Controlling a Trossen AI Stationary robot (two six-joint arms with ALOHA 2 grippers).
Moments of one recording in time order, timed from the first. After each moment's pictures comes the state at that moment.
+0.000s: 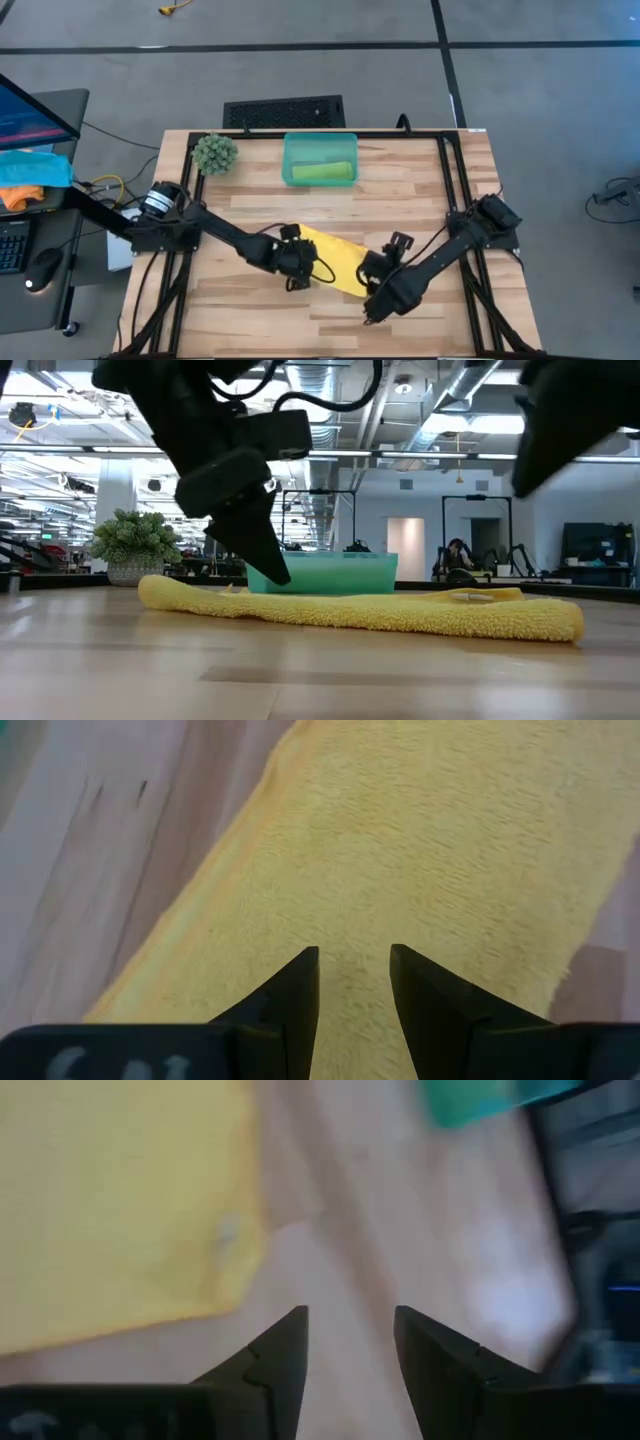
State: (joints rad) left arm -0.35 1.87 1.09 -0.31 -0.43 -0.43; right arm 0.64 1.93 1.48 -1.43 0.59 1.05
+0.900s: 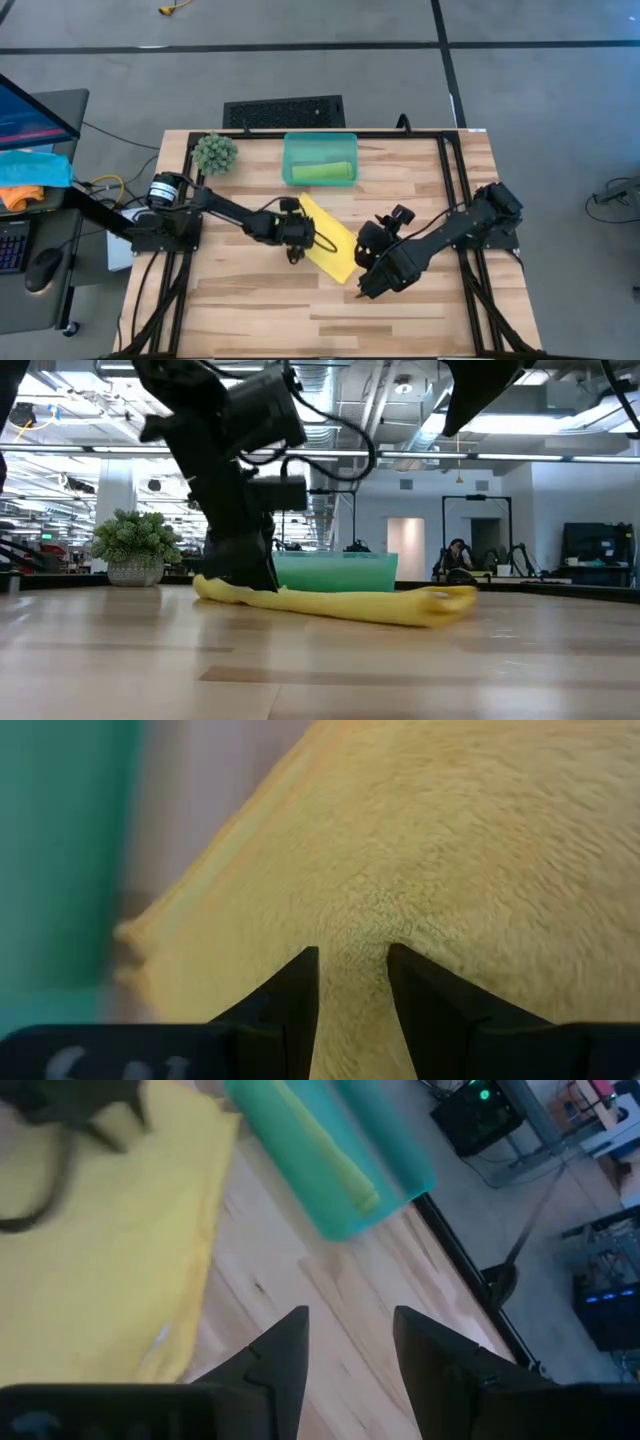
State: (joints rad) left arm -0.14 1.87 1.00 -0.31 -0.50 -0.09; right arm 0.53 1.84 1.56 -1.54 0.87 1.11
